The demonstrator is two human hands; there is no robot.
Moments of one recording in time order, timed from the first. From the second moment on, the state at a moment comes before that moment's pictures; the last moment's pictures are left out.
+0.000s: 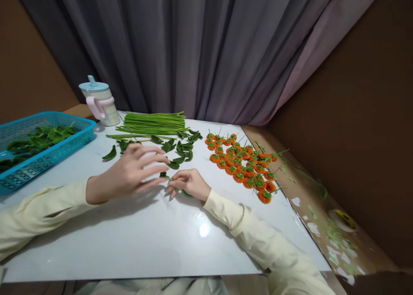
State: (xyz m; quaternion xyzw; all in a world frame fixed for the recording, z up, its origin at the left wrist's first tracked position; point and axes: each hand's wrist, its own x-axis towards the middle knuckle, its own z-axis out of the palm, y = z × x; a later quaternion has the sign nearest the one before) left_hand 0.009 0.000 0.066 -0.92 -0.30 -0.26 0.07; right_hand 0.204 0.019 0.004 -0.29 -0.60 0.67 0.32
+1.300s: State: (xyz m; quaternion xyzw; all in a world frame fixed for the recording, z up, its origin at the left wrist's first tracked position) left_hand 0.010 0.014 0.039 -0.86 -0.37 -0.17 -0.30; right_hand 0.207 0.014 0.002 -0.28 -0.76 0.50 0.30
